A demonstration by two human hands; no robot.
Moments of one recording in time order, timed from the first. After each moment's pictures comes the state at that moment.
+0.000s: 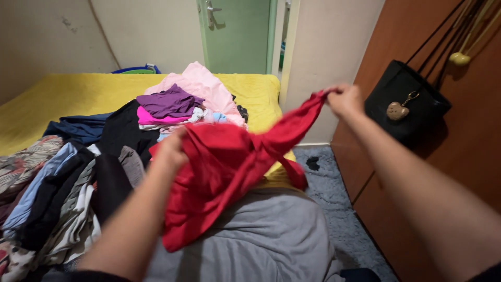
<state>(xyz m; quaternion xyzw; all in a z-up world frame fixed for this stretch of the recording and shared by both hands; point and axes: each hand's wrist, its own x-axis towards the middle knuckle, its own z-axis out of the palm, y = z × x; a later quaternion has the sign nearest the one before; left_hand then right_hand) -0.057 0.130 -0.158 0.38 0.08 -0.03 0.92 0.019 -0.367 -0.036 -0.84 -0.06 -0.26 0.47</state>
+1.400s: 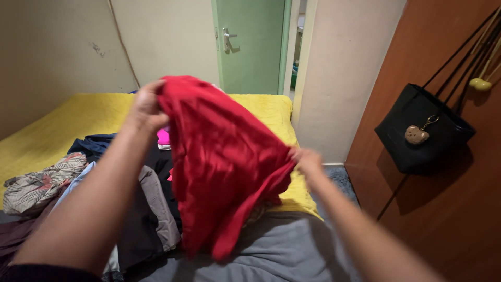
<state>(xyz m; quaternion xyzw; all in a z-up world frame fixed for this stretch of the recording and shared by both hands) -0.103 0.167 0.065 0.47 -0.06 0.09 0.88 -0.004 -0.239 -0.161 -0.73 -0.01 -0.04 0.68</state>
